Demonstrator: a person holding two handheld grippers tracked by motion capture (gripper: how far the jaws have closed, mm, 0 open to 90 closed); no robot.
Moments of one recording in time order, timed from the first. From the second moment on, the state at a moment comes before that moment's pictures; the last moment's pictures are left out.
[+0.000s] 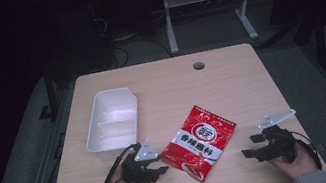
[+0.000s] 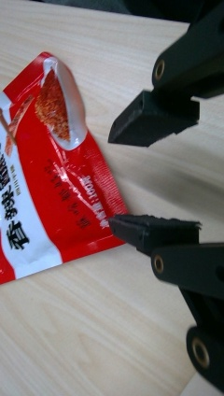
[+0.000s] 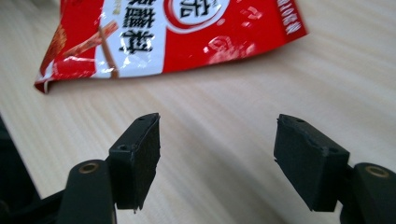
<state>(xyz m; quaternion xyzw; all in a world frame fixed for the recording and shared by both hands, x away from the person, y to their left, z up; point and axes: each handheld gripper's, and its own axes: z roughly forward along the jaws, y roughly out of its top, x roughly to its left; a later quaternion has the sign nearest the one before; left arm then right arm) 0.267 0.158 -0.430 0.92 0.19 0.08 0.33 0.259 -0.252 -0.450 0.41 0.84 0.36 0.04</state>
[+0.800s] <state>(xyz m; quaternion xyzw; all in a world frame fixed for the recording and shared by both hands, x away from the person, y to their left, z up) 0.292 0.112 -0.436 0.94 0.19 0.07 0.29 0.332 -0.229 -0.419 0.43 0.82 0.37 0.05</state>
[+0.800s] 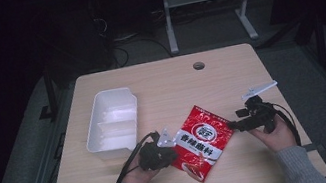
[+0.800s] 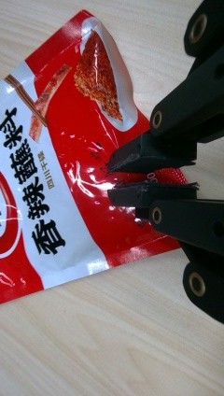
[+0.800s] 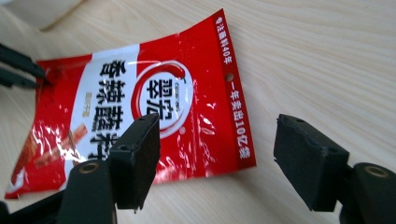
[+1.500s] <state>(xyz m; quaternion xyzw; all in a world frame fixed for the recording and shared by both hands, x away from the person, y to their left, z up) 0.291 0.110 -0.441 0.94 0.18 0.07 0.29 0.340 -0.214 -0.450 0.45 0.82 0.35 -0.02</state>
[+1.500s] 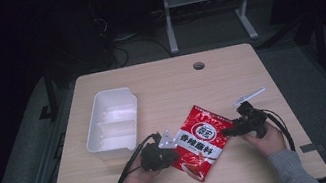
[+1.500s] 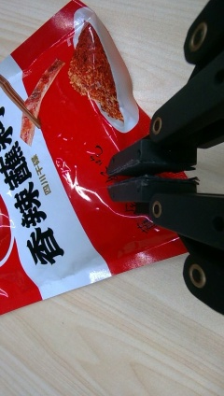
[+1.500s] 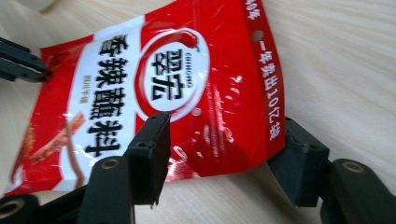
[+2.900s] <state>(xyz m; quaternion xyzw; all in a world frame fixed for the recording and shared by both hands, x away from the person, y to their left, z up) 0.284 0.111 -0.440 0.94 0.17 0.10 0.29 0.334 -0.197 -0.456 0.42 0.81 0.41 -0.09</state>
